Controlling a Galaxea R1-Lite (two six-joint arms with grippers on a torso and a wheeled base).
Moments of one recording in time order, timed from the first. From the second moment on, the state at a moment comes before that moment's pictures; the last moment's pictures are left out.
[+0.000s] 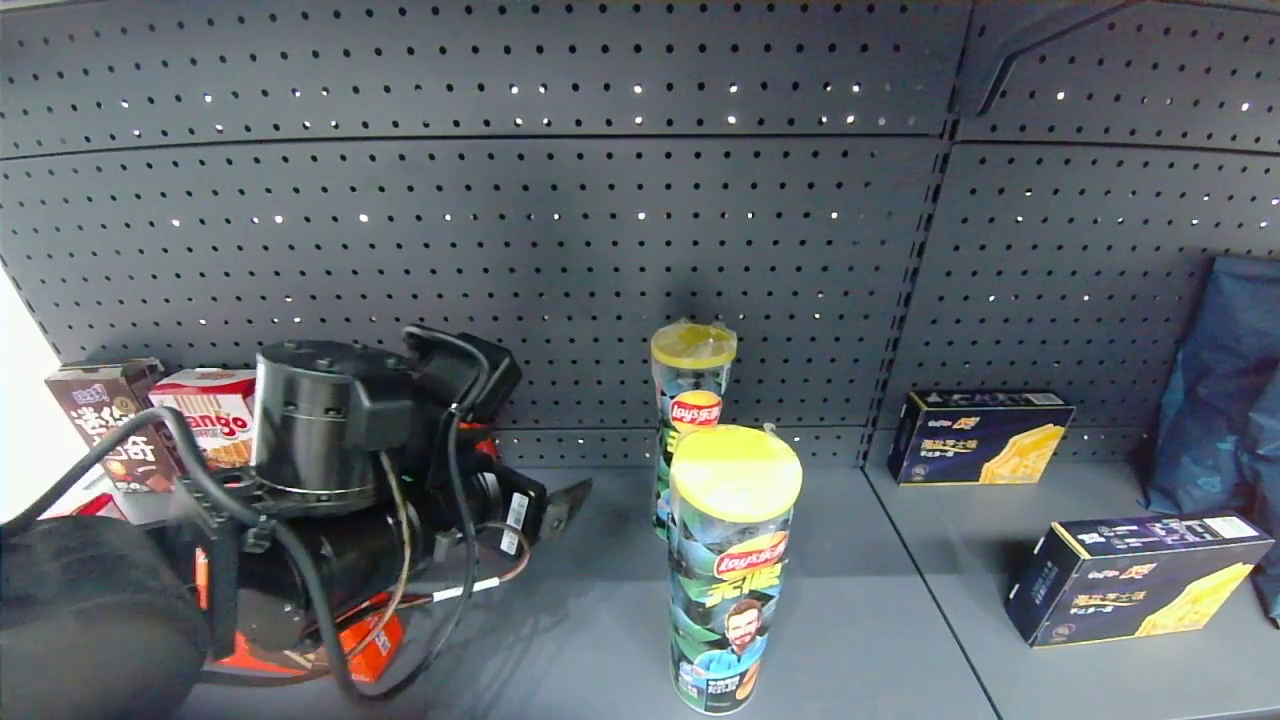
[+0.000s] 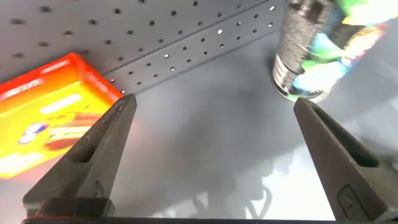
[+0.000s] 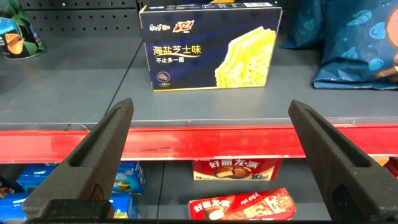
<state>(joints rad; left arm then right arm) -0.57 1.61 -0.72 -0.49 0.22 0.05 0.00 0.00 0.00 0.00 -0.01 0.01</state>
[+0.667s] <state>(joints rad) -0.56 1.28 -0.63 -0.32 0.21 0.25 0.00 0.00 0.00 0.00 0.02 0.00</state>
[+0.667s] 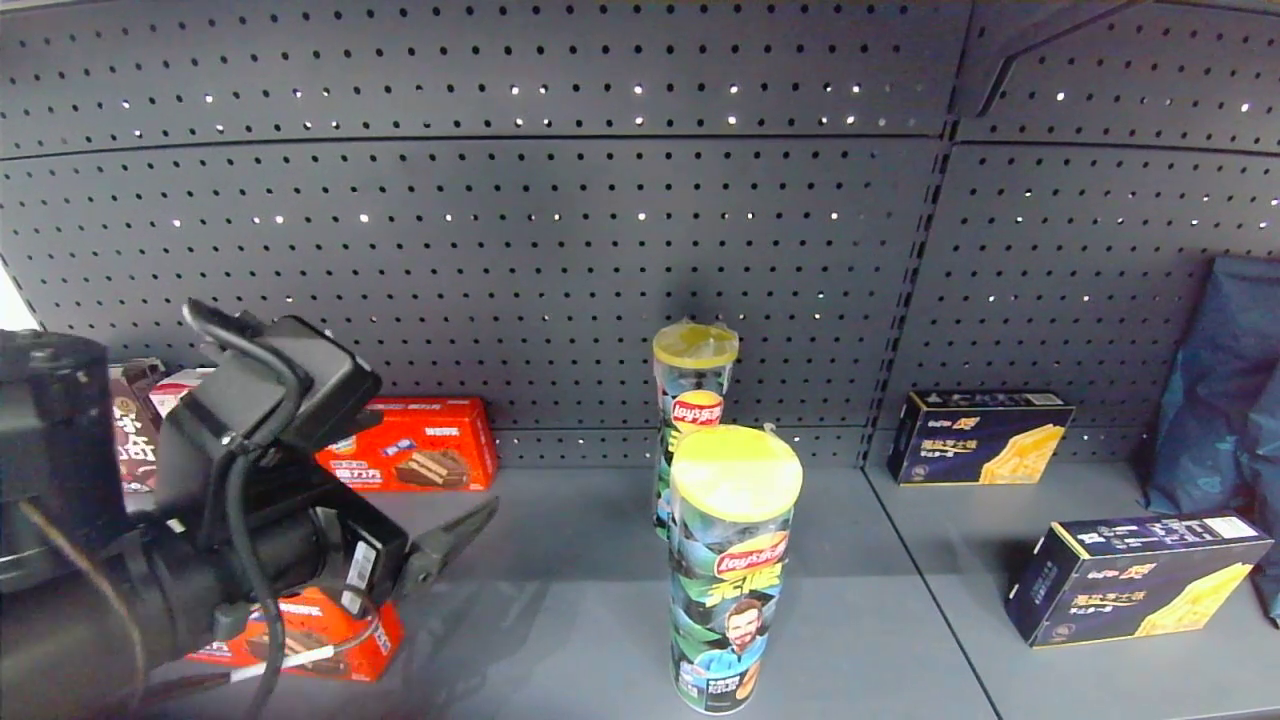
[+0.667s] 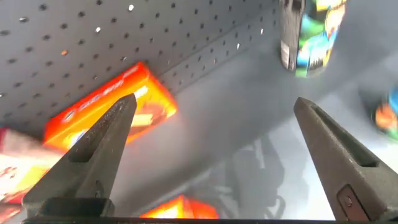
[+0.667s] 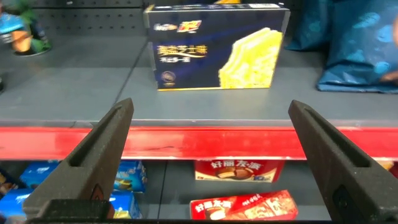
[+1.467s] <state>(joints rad) -0.56 1.20 -0.55 -0.35 0.18 0.25 0.16 0.53 -0.50 0.02 0.16 -0.03</state>
